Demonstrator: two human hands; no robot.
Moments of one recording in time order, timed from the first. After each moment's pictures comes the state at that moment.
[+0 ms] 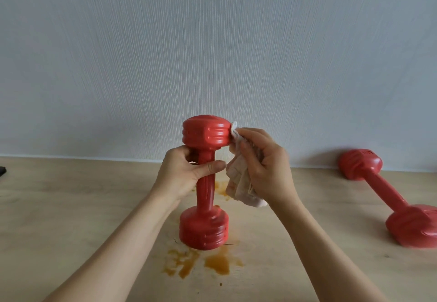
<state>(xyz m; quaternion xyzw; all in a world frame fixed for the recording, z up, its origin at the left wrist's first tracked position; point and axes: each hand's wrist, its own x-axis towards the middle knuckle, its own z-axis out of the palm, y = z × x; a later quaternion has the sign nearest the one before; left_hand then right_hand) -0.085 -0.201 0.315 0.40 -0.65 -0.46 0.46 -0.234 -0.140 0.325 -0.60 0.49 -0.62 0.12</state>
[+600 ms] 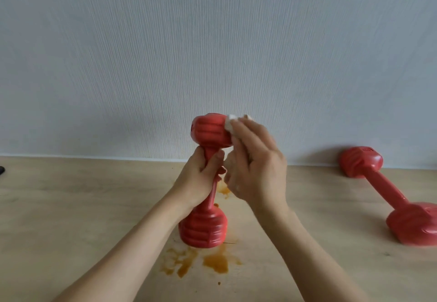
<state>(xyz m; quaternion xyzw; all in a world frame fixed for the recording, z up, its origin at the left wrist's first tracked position) -0.111 -0.186 0.302 0.34 -0.63 -0.53 0.45 -0.215 -0.141 0.316 -0.59 0.53 -0.60 -0.11</state>
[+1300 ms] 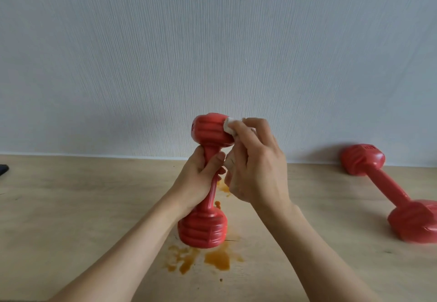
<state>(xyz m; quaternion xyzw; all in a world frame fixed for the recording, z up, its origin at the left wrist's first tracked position) -0.107 -0.187 0.299 0.34 -0.63 -0.54 0.44 -0.216 -0.138 0.325 -0.63 0.58 -0.50 -0.14</state>
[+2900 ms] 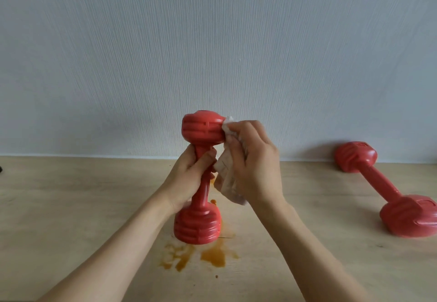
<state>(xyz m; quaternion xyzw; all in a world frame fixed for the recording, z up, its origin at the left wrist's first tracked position) -0.101 -0.183 0.307 0.30 -0.59 -0.60 0.45 -0.218 -0.136 0.322 -0.60 0.53 -0.60 -0.03</state>
